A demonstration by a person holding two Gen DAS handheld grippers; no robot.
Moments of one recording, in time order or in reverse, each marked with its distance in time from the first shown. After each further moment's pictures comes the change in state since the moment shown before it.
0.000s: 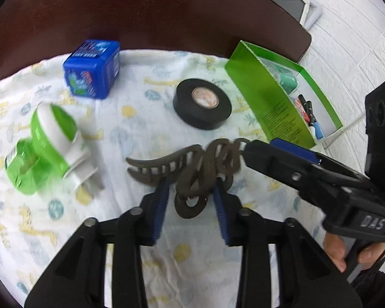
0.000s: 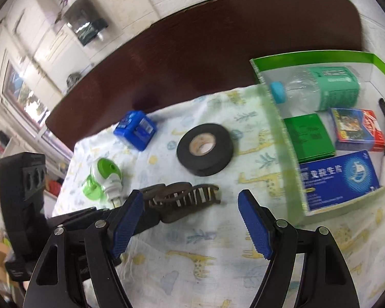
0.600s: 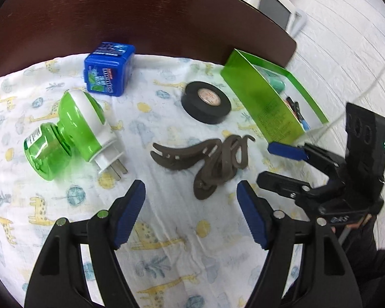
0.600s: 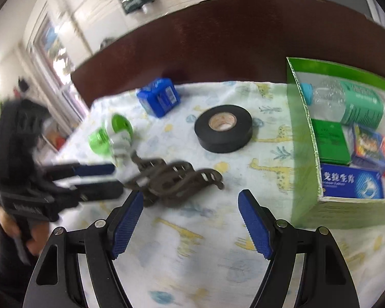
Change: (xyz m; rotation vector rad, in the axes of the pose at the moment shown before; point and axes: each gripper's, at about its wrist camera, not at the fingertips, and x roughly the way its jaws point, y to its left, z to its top) left arm -0.025 0.023 -0.023 0.065 -0.067 -0.087; right arm 0.001 0.001 -0.031 -0.309 0.035 0.051
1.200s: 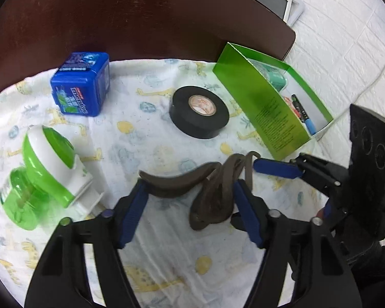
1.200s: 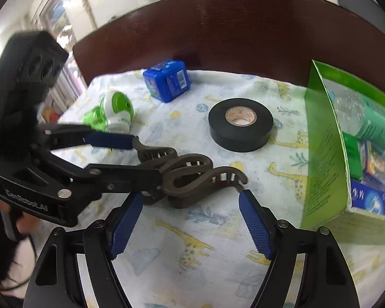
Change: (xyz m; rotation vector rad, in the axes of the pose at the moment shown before) left arm 0.034 -0.006 0.030 0.035 0.026 -0.022; right arm 0.025 0.019 0.003 -0.043 0.041 -0.014
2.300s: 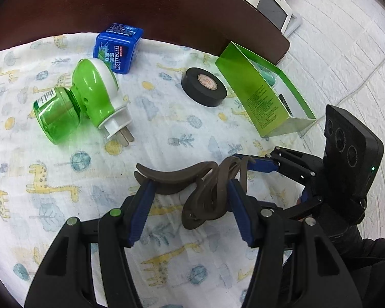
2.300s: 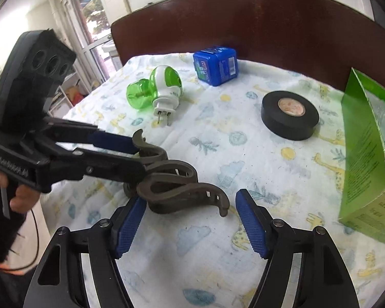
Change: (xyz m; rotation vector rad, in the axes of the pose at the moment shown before) left arm -0.046 0.019 -0.053 -0.102 -0.009 -0.057; right arm 0.003 0.039 -0.020 -0.149 0.044 0.109
